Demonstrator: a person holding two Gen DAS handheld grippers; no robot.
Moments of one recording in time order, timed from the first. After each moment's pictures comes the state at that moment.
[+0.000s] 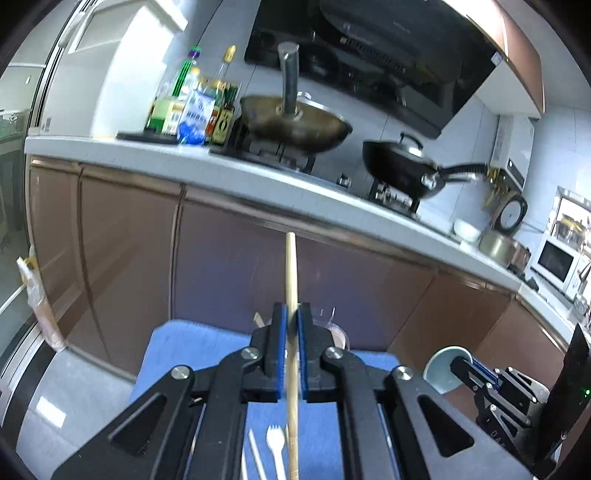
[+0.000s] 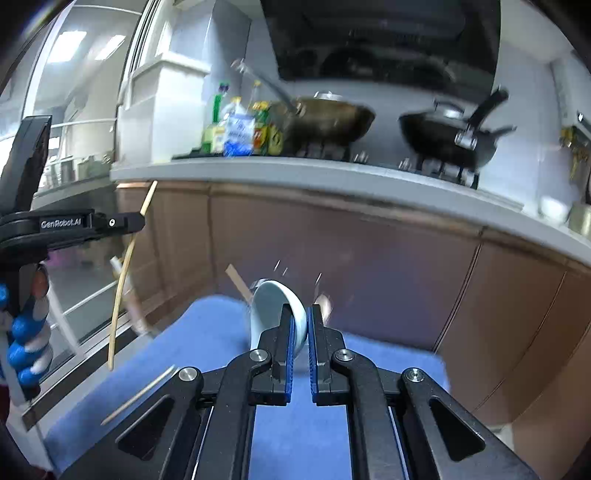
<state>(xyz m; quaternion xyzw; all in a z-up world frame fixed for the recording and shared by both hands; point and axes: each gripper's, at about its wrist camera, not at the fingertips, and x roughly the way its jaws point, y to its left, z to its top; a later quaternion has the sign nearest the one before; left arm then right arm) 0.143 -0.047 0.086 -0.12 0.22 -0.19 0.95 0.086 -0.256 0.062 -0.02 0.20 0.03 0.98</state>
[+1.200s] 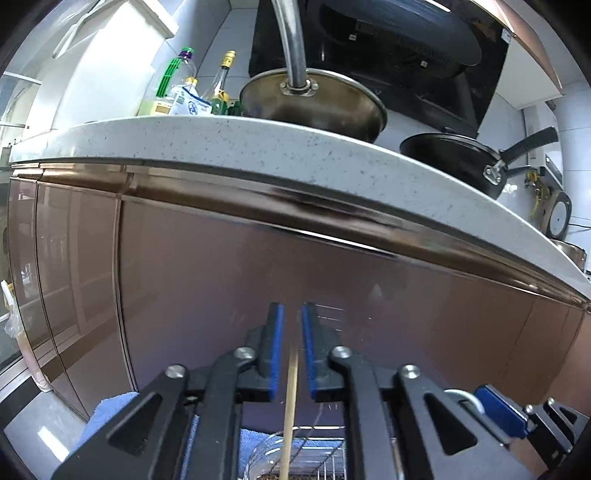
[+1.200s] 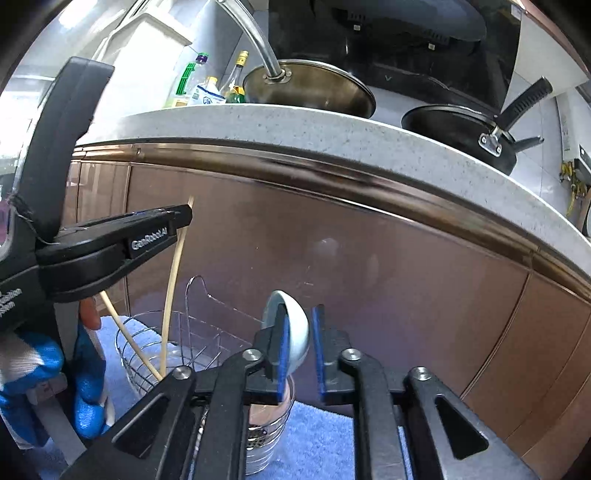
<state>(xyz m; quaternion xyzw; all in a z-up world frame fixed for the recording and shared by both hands) 0.297 -0.140 -0.028 -0.10 0.11 -0.11 0.98 0.255 -0.261 -0.039 -0.09 0.15 -0.03 0.99</state>
